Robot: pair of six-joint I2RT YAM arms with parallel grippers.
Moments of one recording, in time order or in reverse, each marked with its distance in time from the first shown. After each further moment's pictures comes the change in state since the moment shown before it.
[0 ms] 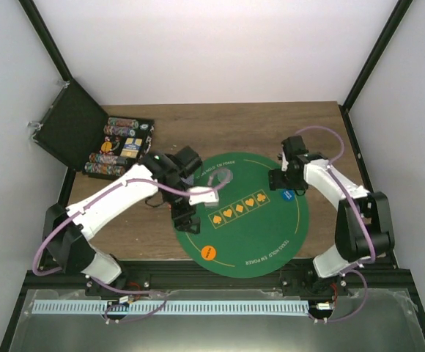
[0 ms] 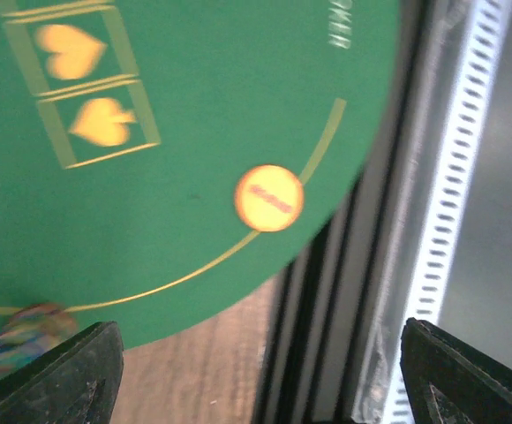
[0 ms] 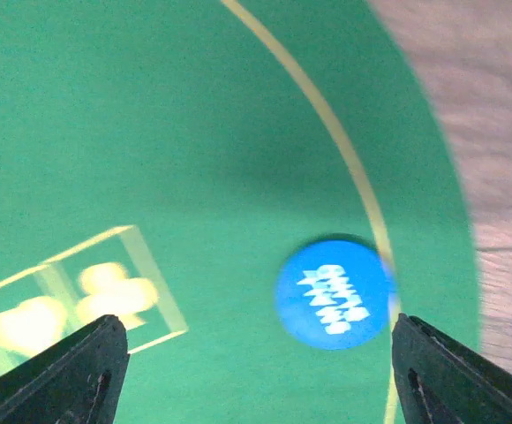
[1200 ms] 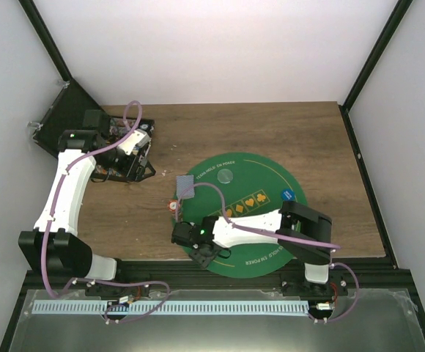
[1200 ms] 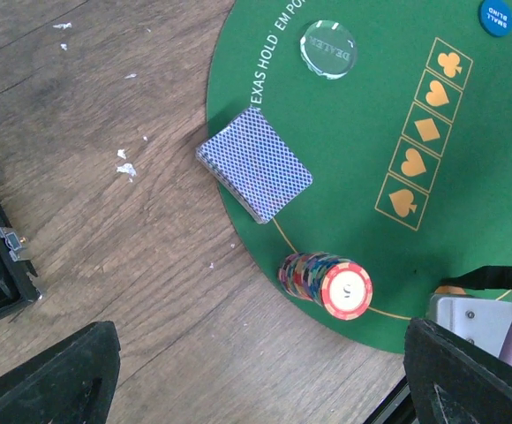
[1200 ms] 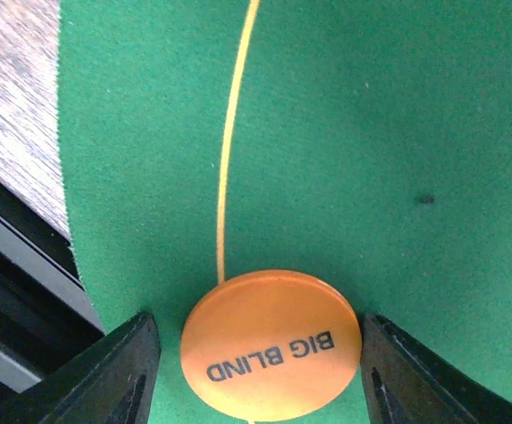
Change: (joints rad) left arm 0.793 -0.109 0.101 0.054 0.077 -0.075; right arm 1.149 0.286 0.172 -0.060 0.095 0.278
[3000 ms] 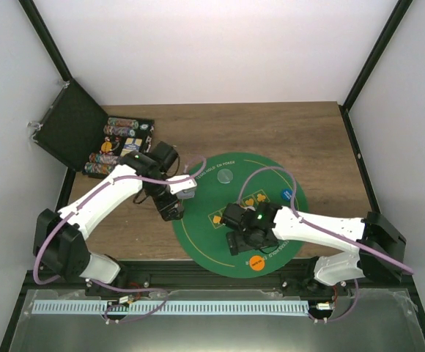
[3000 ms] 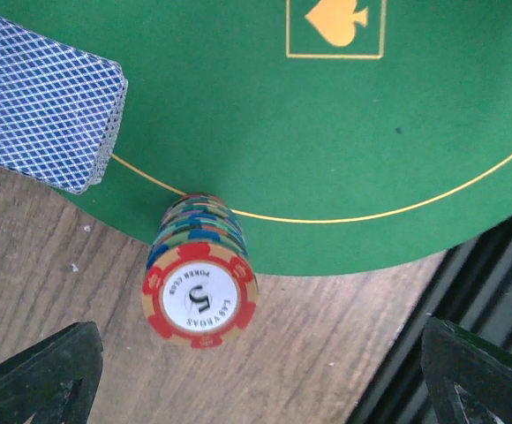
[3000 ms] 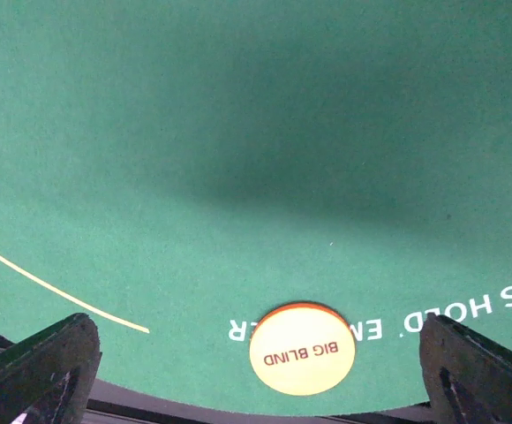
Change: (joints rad) left arm -0.505 0.037 -0.237 0.085 -0.268 0.037; right arm -0.201 -0.511 -0.314 -0.200 -0.023 0.438
